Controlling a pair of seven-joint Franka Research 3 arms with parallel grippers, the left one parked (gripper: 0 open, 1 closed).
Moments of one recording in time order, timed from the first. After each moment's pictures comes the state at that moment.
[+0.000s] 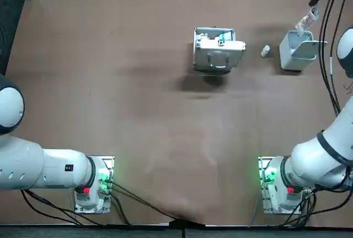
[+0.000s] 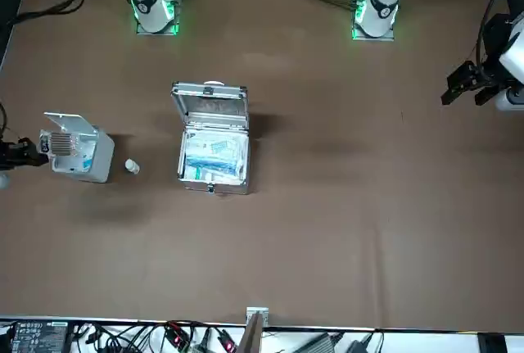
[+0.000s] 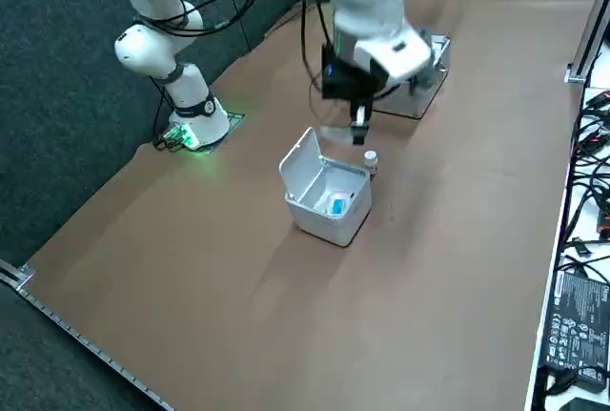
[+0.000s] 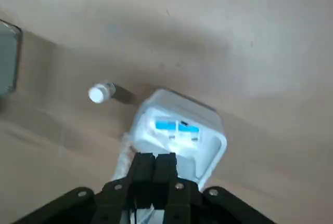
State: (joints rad) arm -0.17 0.54 -0.12 -1.20 0.10 1.54 -0.63
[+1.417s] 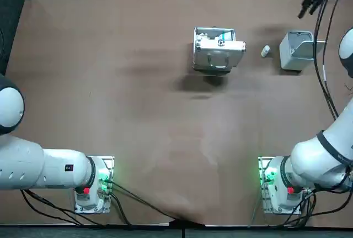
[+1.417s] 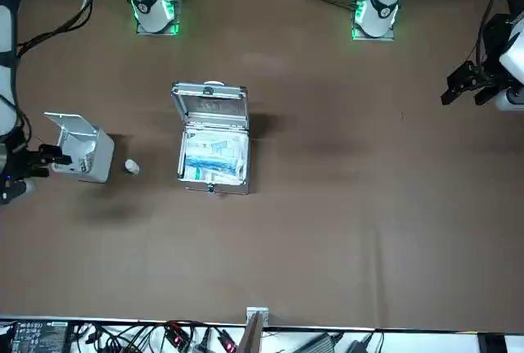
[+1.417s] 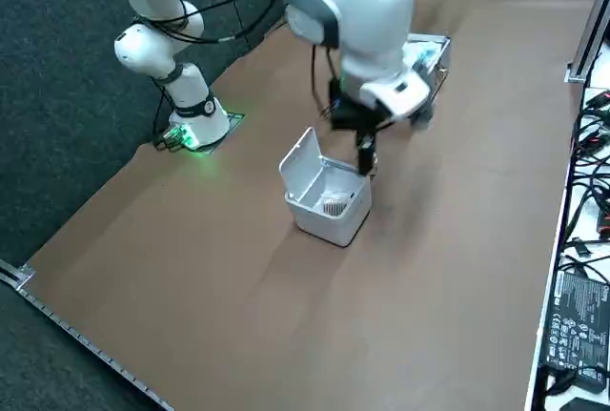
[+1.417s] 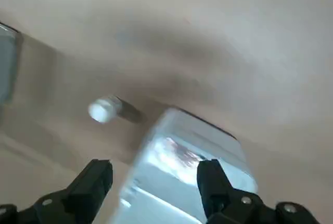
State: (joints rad) arm -0.21 0.54 -0.04 -1.38 0.08 1.70 -0.64
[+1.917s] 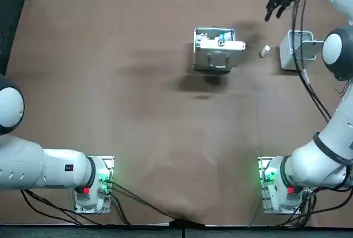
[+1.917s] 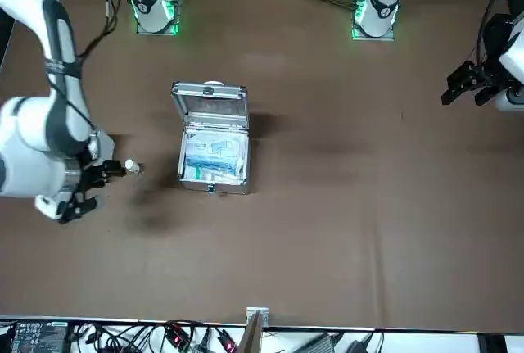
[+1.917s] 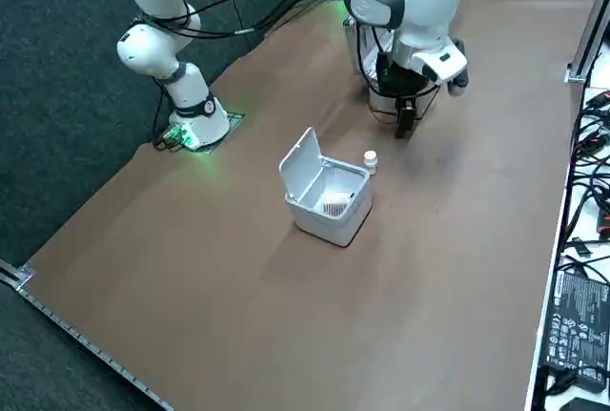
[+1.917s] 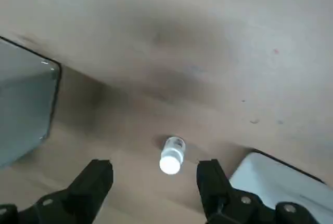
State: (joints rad) arm -0.02 0.57 0.01 -1.47 0.08 1.82 -0.39
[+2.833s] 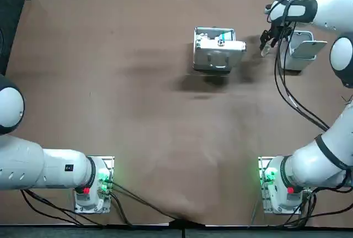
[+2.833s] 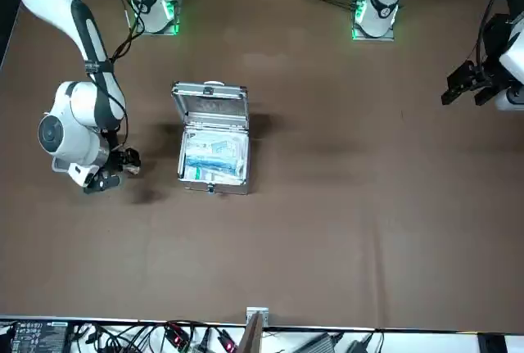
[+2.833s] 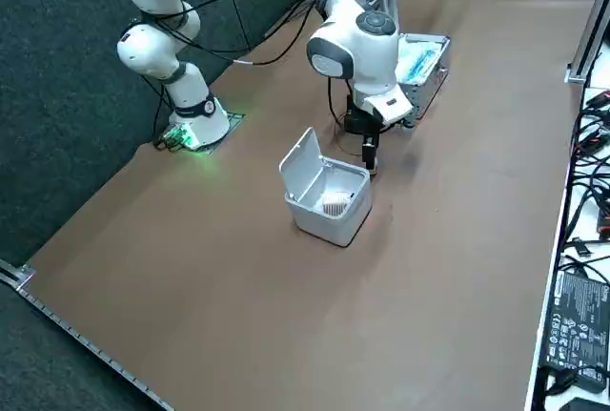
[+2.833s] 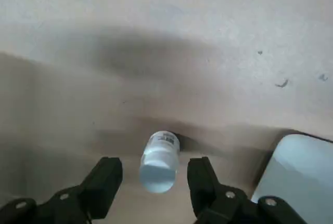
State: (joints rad) arm -0.01 0.44 0.00 -1.98 0.06 2.32 -0.27
